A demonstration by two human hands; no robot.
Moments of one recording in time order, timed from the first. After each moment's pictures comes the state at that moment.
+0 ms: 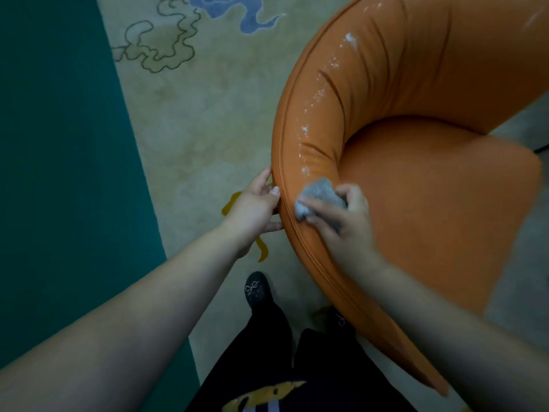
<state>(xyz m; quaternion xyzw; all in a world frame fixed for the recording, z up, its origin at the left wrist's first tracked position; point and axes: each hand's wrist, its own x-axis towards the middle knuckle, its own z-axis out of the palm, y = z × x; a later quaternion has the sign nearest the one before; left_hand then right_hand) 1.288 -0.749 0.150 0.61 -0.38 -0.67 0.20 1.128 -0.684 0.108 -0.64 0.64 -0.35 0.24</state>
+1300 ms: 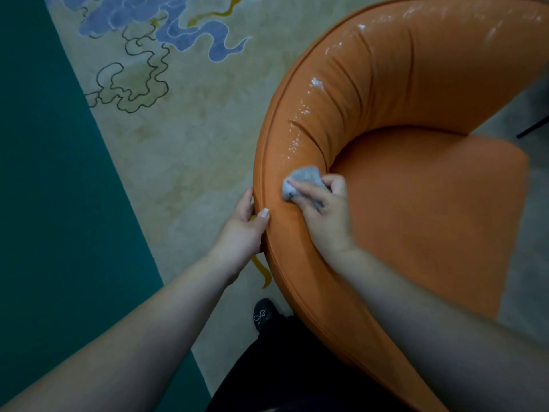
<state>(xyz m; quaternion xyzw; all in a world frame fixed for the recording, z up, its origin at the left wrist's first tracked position) 1.277 -0.815 0.151 0.60 -0.46 -0.63 0.16 1.129 -0.784 0.102 -0.46 0.69 -0.47 0.30</state>
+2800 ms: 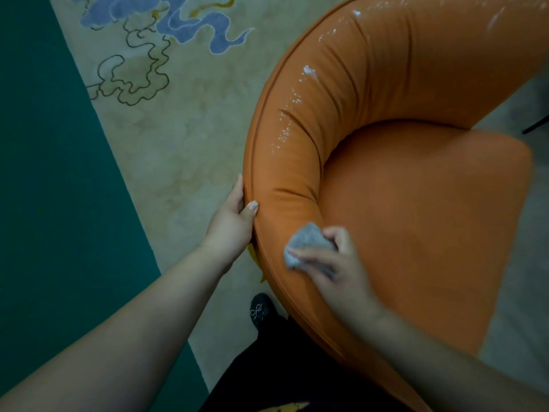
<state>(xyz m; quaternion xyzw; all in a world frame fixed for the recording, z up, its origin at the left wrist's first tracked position) 1.275 -0.810 0.137 0.62 -0.50 -0.58 0.17 1.120 -0.684 0.104 -0.55 0.64 -0.40 0.36</state>
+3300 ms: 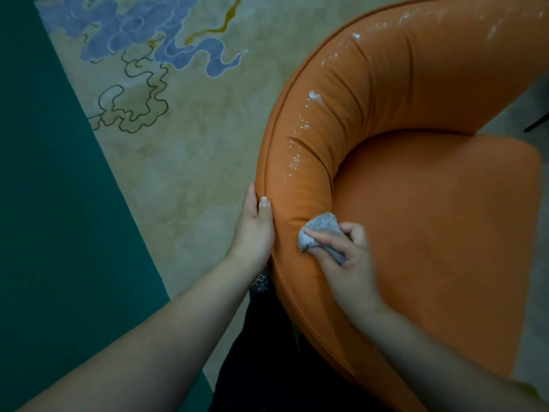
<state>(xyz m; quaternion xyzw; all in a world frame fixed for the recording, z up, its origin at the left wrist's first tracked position) 1.253 -0.848 0.129 0.63 -0.53 -0.52 0.21 1.136 -0.737 0.096 -0.40 0.69 -0.49 0.34</state>
